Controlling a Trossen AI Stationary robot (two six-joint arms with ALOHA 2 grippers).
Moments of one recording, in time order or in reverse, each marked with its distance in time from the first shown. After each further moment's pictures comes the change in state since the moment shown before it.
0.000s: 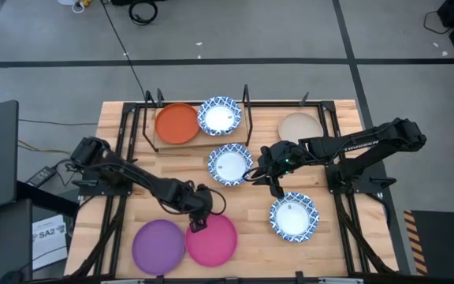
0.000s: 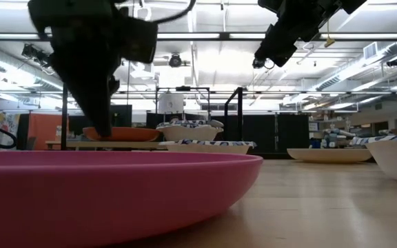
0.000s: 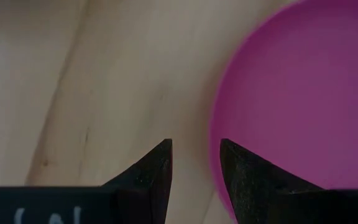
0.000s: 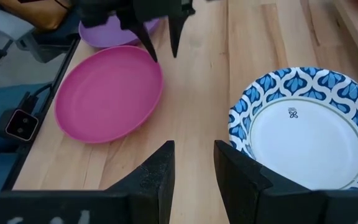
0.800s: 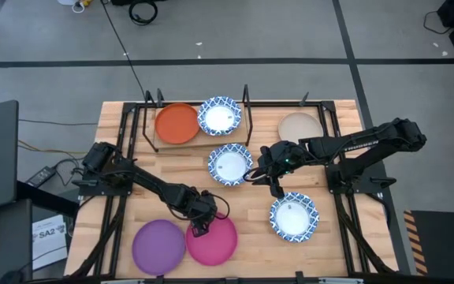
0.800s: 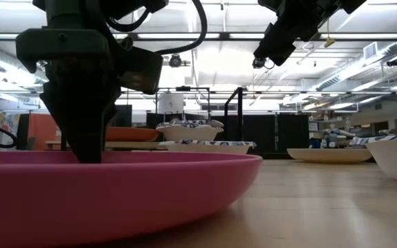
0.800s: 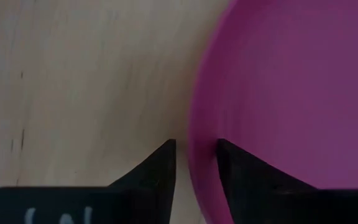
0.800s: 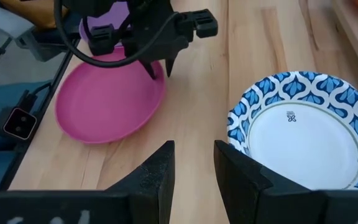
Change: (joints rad) left arm 0.004 0.122 0.000 0.072 0.094 0.006; right arm 0.000 0.000 0.000 0.007 0.002 -0.019
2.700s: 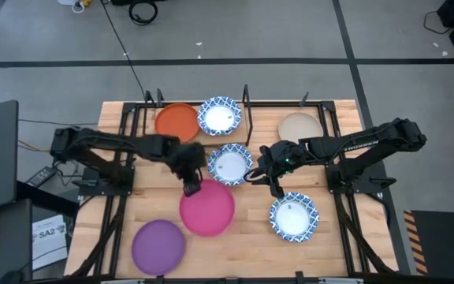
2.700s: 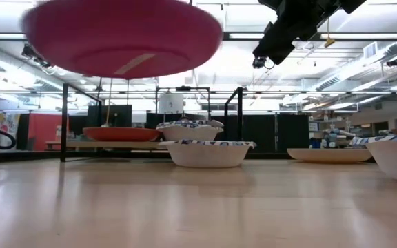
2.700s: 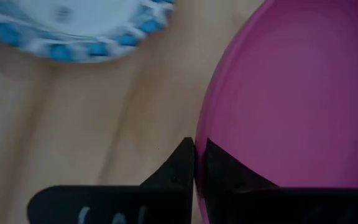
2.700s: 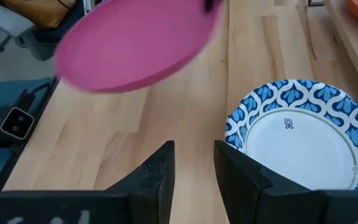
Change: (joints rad) left arm 0.396 -0.405 0.000 -0.221 0.256 0.255; right arm 0.000 0.000 0.001 0.007 0.001 -0.031
